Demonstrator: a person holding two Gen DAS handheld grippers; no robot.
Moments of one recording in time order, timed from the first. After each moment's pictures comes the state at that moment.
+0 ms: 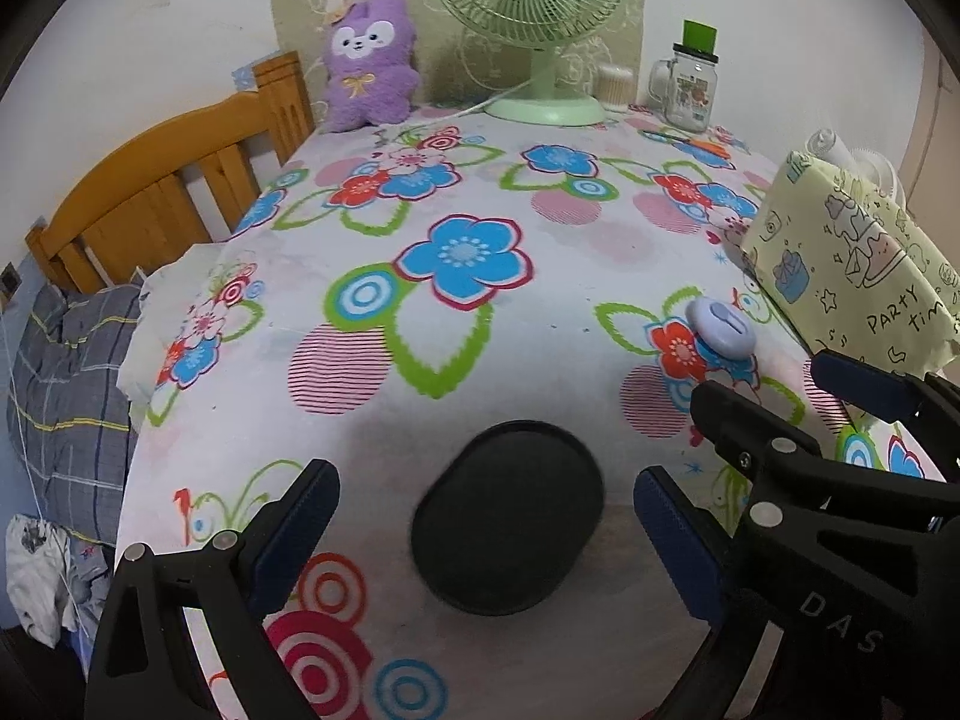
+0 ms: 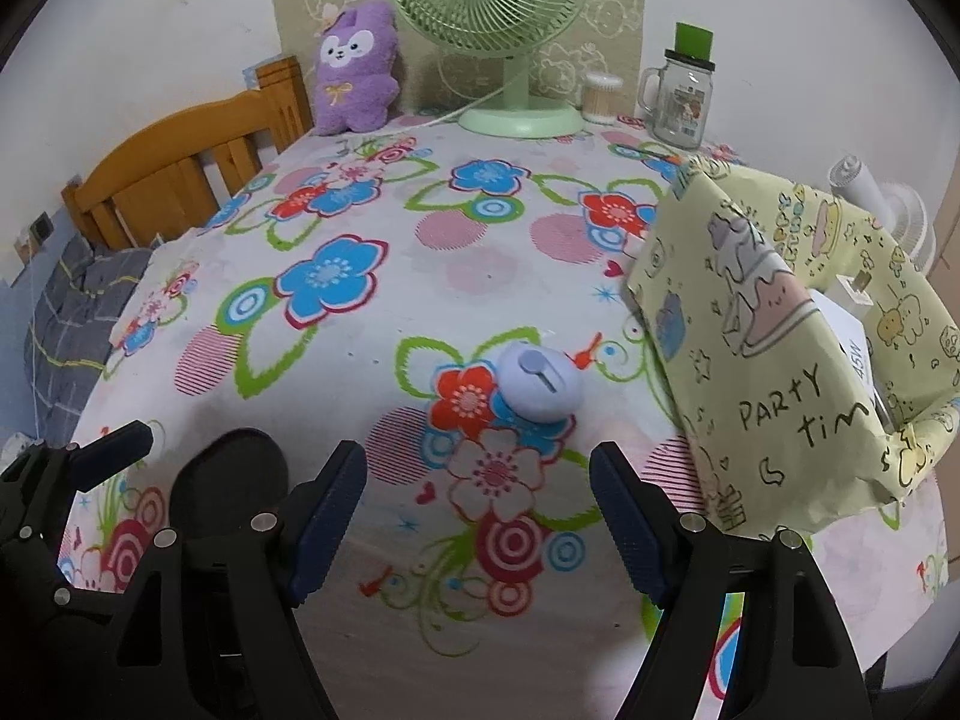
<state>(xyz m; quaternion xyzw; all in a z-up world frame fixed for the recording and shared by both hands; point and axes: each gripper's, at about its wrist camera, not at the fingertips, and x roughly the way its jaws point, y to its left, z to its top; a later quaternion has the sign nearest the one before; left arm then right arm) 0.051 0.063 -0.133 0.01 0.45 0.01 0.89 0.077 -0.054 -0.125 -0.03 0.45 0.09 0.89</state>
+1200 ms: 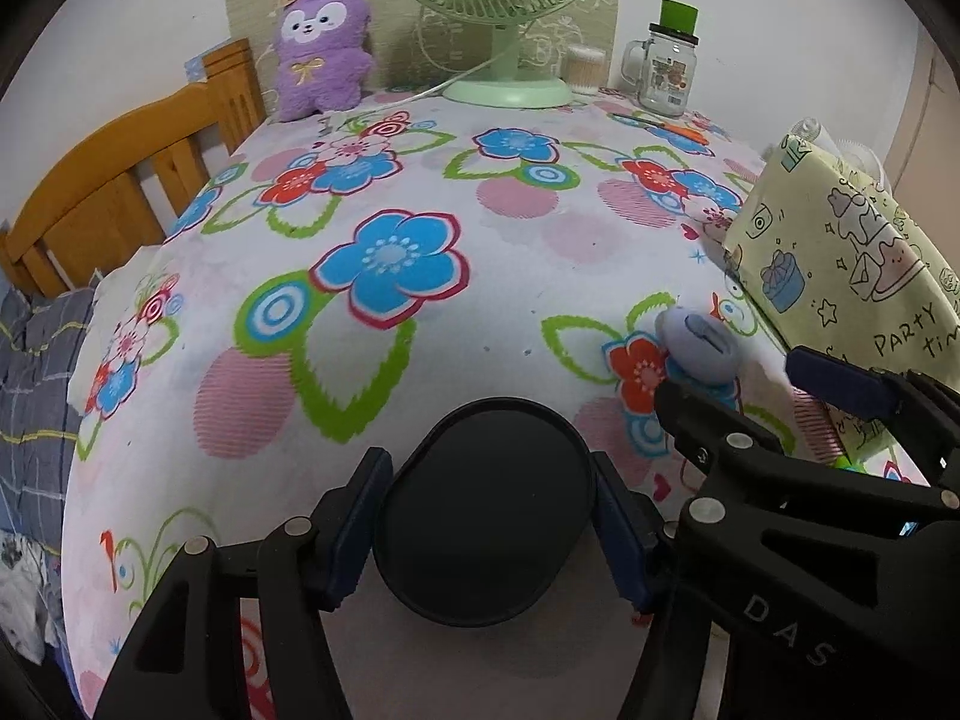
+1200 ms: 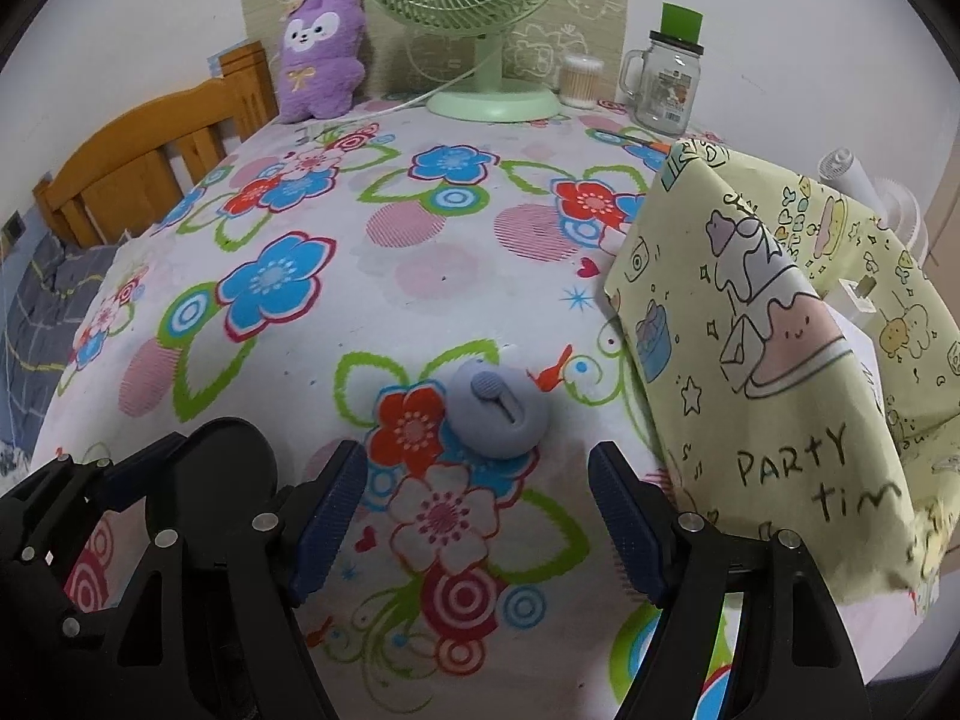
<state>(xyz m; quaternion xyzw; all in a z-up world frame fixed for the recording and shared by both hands) 0.088 0.037 -0.150 0.00 0.47 -0.03 0.88 0.108 -0.065 -0.141 -0.04 0.47 0.07 0.88</state>
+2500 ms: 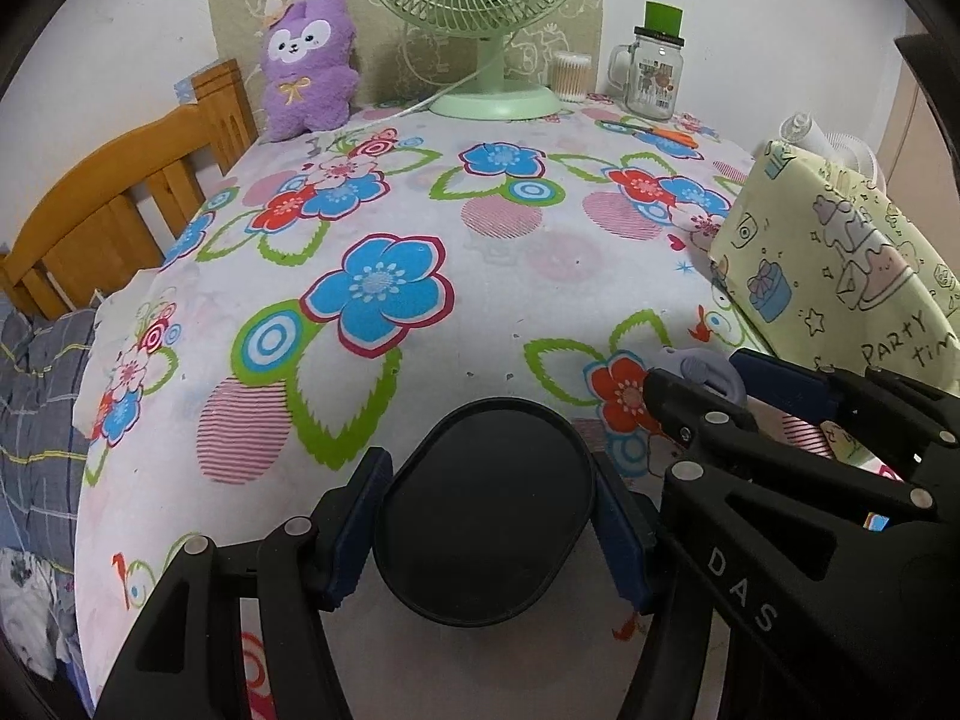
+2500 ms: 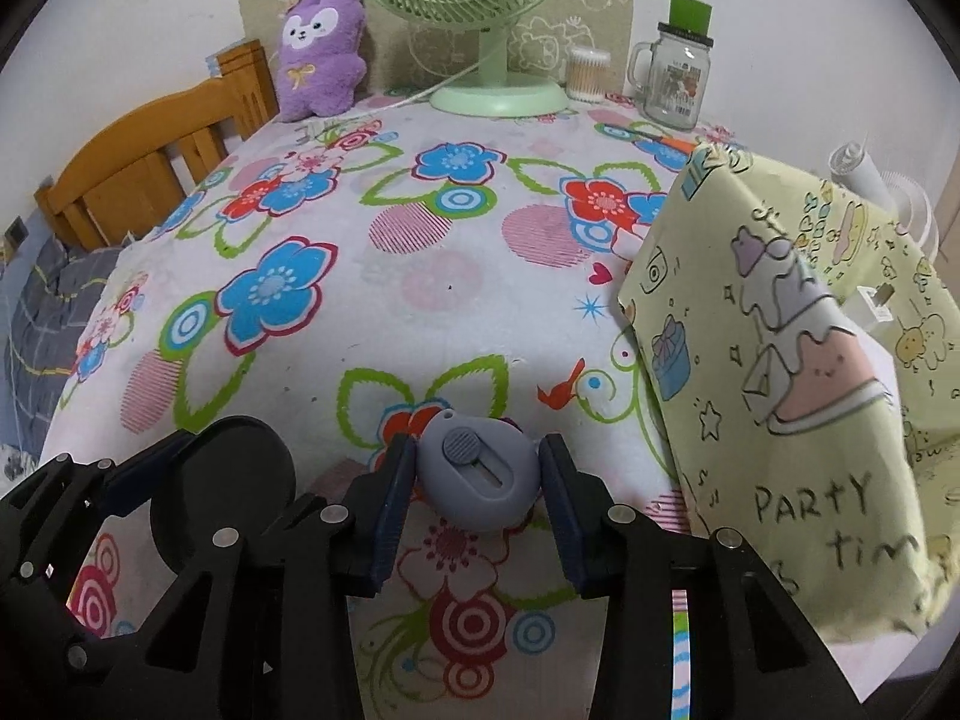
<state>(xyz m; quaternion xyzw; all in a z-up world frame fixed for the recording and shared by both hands) 0.086 0.029 -0.139 0.02 0.46 -0.03 0.89 0.116 -0.063 -0.139 -0.03 0.47 0.07 0.88</state>
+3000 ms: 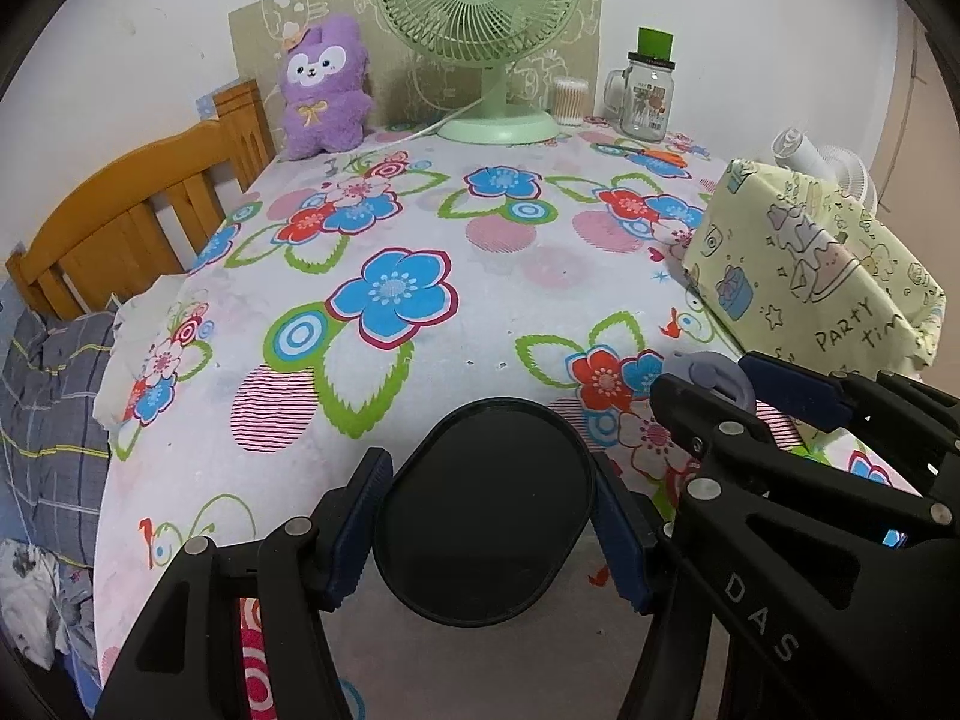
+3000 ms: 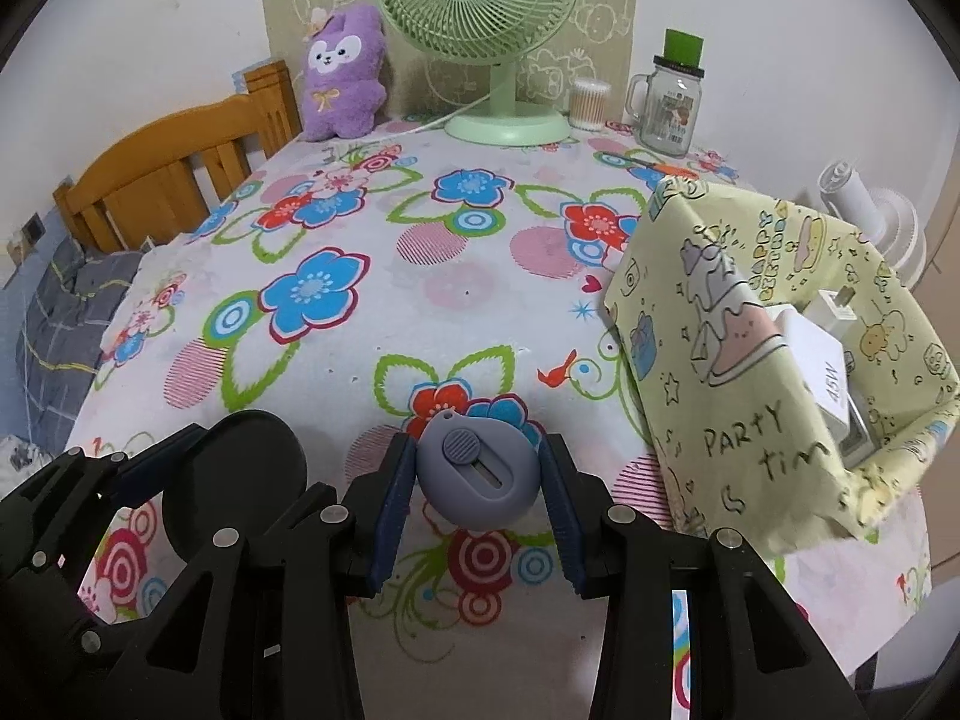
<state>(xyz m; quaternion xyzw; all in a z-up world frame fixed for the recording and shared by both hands) 0.057 0.026 -0.121 0.02 0.44 -0.02 0.90 0.082 -0.064 -0.114 -0.03 0.45 0.08 0.89</state>
